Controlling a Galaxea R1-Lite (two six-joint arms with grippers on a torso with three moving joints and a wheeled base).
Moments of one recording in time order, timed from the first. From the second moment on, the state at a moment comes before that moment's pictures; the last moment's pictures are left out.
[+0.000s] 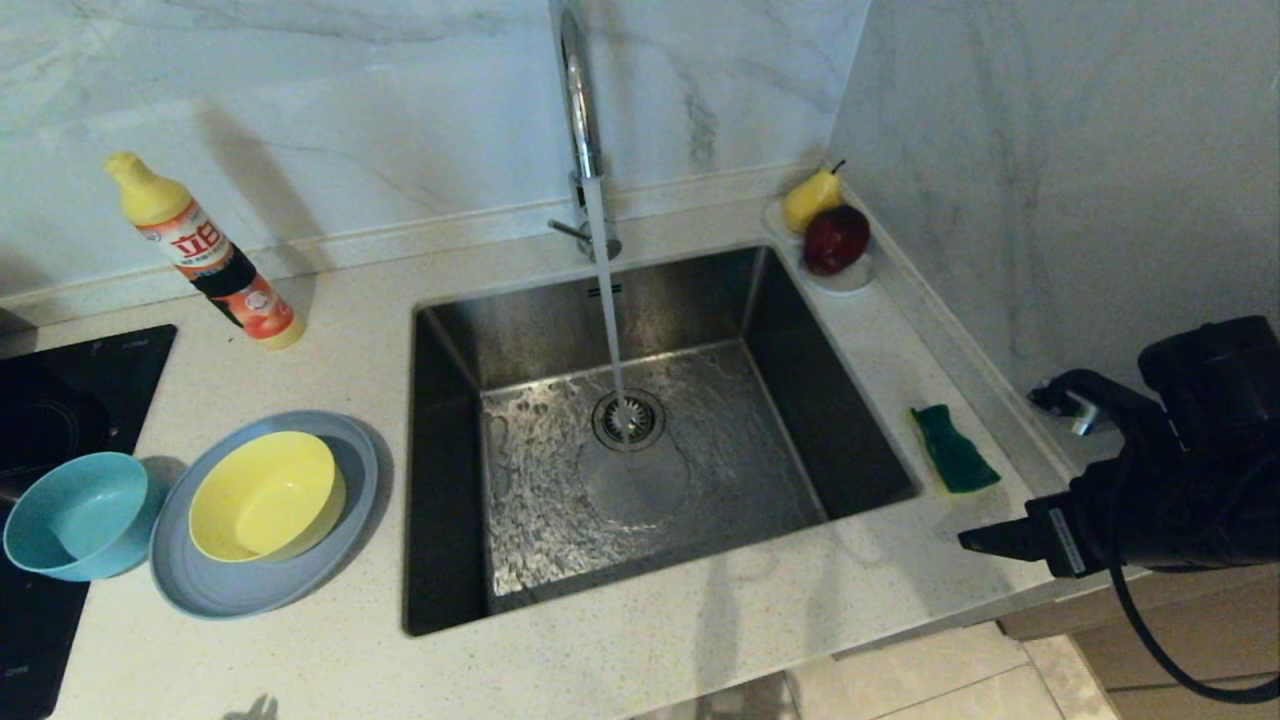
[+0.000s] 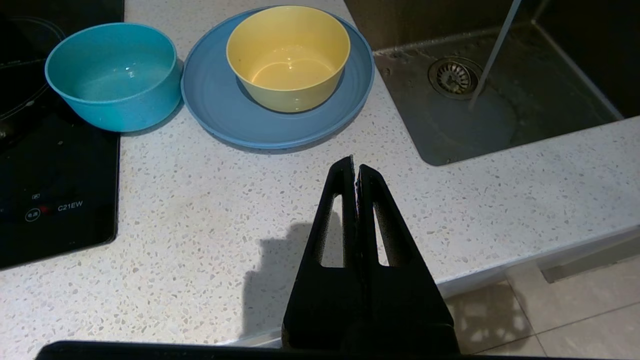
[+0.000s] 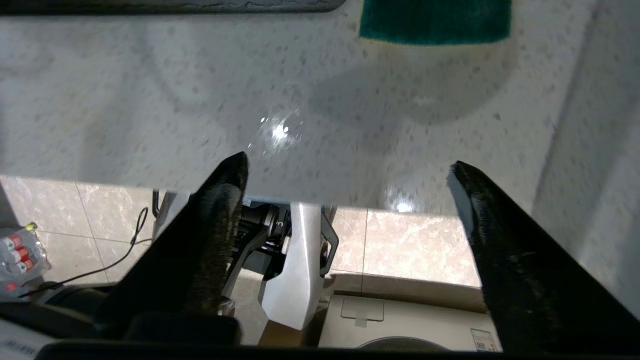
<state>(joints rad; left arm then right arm) -0.02 0.00 0.00 -0.07 -0.01 0.06 0.19 1.53 -0.92 0.18 0.12 -0.04</state>
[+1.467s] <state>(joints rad) -0.02 0.00 0.00 -0.07 -0.01 0.06 0.18 1.68 -1.00 -0.01 0.05 -0.10</state>
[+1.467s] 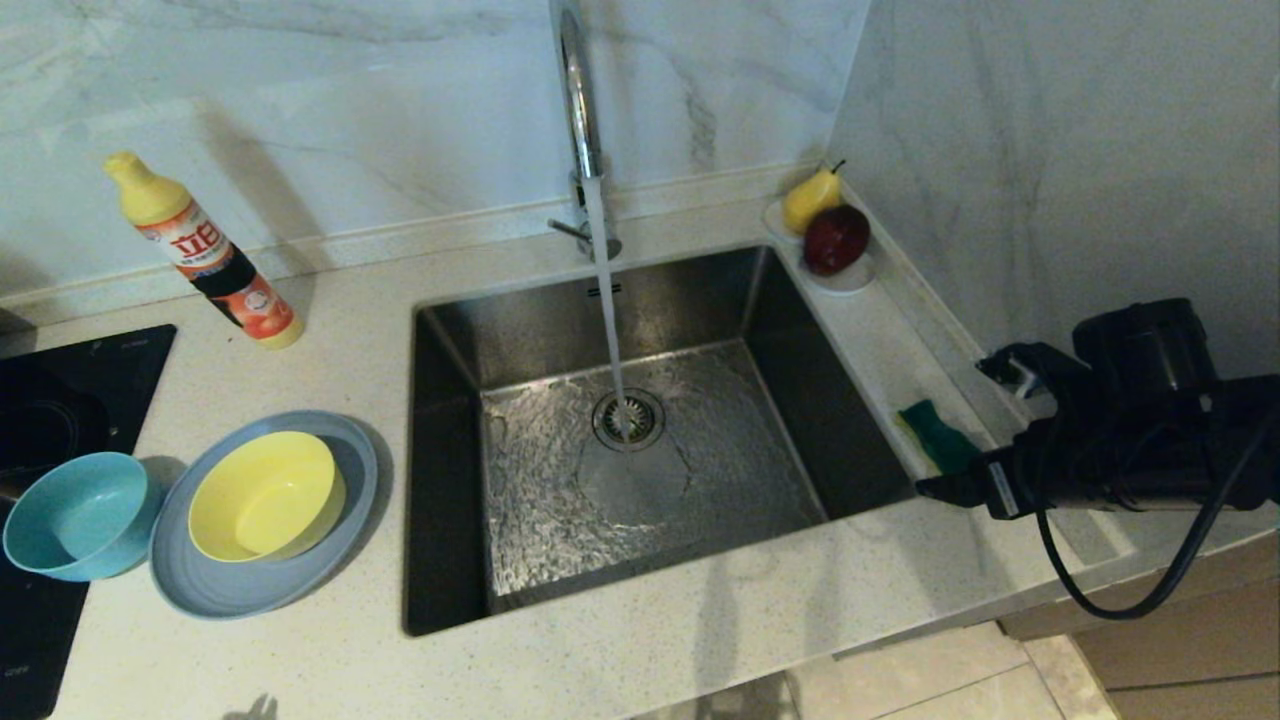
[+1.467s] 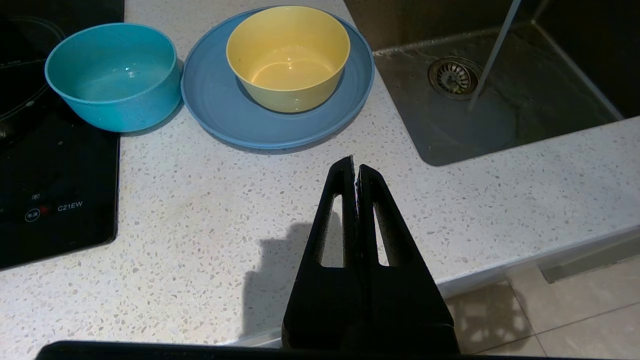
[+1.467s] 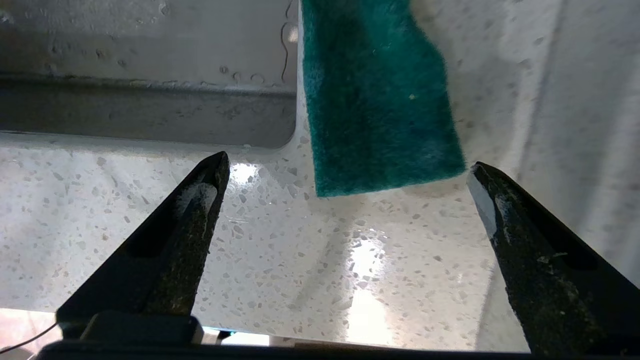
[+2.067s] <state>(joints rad) -0.02 0.00 0.00 -0.07 -0.01 0.06 0.18 1.69 -1.02 -0.03 0.05 -0.15</state>
